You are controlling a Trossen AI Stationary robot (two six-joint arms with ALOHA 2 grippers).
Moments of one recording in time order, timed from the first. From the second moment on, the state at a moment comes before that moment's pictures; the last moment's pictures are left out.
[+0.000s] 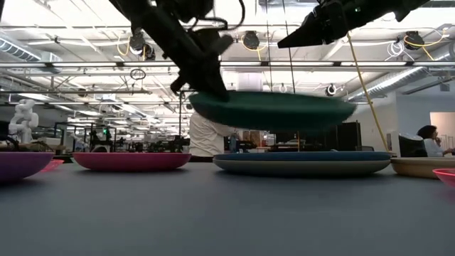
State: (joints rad) left arm 0.10 1.64 1.10 -0.17 -0.26 -0.43; right arm -0.06 1.02 0.66 0.06 0.21 -0.35
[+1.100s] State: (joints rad) left arm 0.11 1.69 1.10 -0.12 -0.27 -0.44; right arm -0.06 1.02 0.66 0.06 0.21 -0.35
